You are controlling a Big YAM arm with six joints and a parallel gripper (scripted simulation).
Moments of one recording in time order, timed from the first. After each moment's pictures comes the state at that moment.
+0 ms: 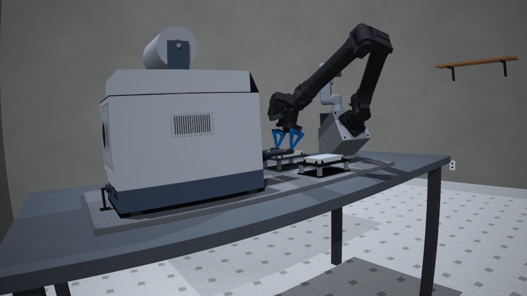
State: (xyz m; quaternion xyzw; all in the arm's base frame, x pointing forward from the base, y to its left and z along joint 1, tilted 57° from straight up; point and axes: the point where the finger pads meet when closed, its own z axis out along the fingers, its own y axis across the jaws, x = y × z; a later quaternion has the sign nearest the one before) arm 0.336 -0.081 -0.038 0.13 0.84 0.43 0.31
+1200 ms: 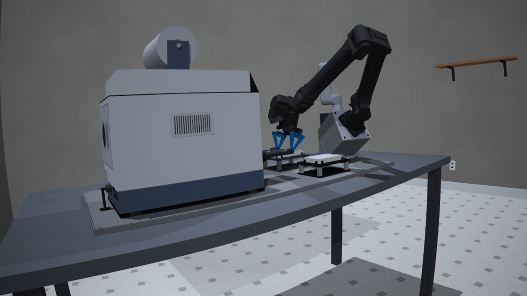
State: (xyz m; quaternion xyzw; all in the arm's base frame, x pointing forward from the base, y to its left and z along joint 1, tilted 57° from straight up) arm 0.339 -0.072 -0.044 0.13 0.84 0.43 0.31
